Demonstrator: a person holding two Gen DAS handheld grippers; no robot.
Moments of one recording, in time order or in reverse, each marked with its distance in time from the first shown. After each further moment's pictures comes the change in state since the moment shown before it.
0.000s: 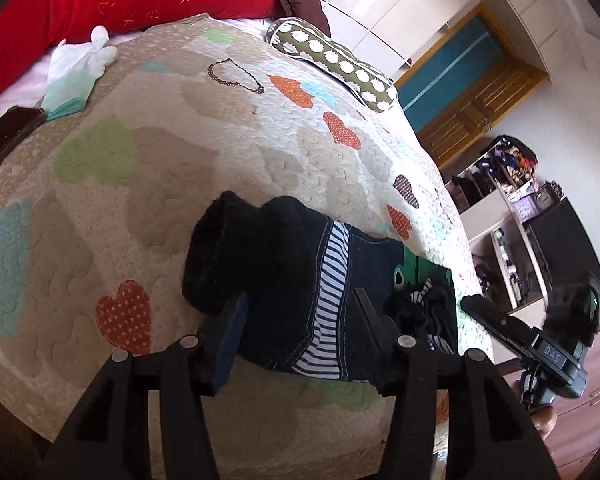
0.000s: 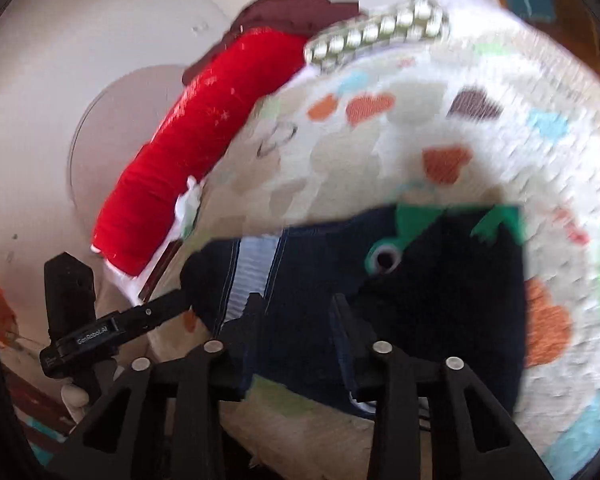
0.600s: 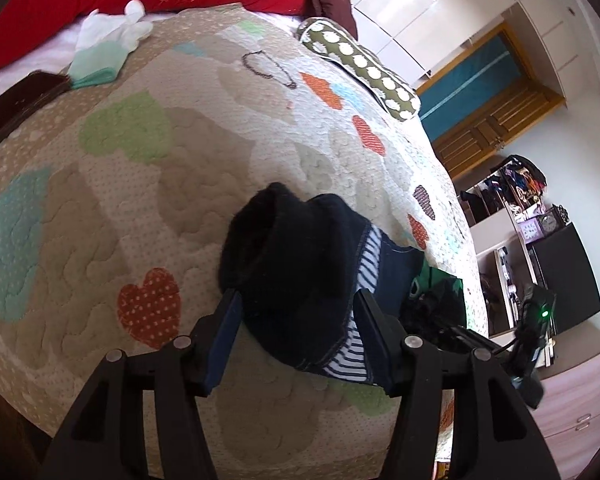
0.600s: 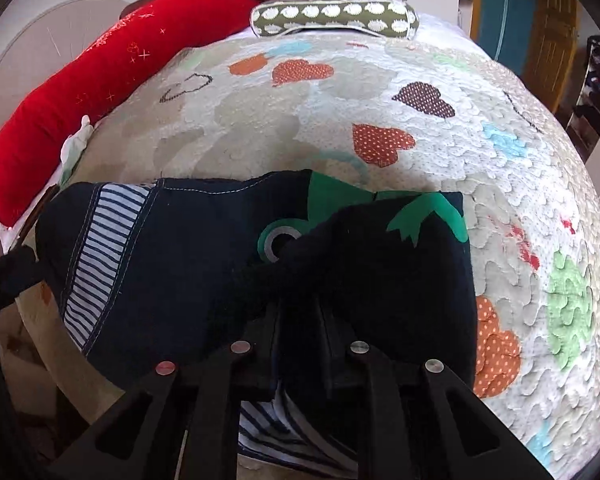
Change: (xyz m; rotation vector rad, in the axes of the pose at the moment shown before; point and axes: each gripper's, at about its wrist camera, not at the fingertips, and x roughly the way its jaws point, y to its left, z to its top) left arm 0.003 0.029 -0.003 -0.093 0.002 0.019; right arm 0.070 -0.018 -0.012 -0.147 0.154 -0.391
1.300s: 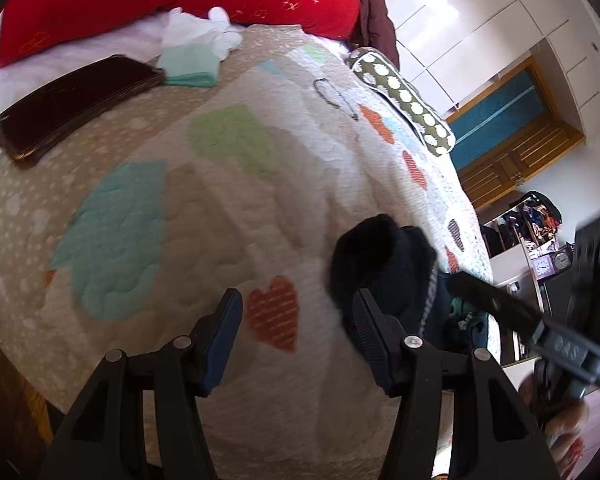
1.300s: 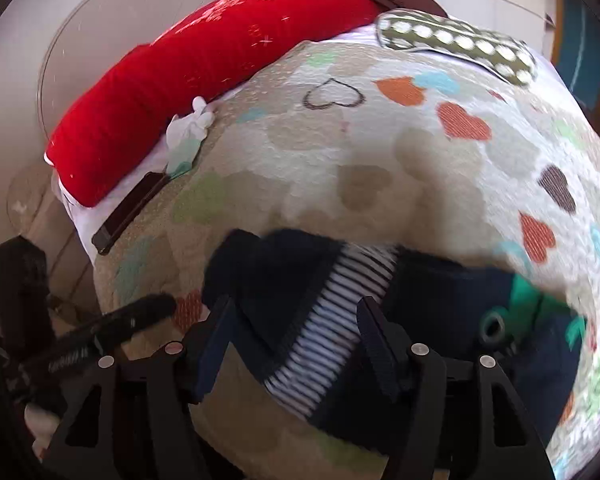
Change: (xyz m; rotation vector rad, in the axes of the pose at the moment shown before) left arm -0.035 0.066 -0.004 -0.100 -0.073 0.059; right arm -0.014 0.149 0.058 -0.210 0.034 0.185
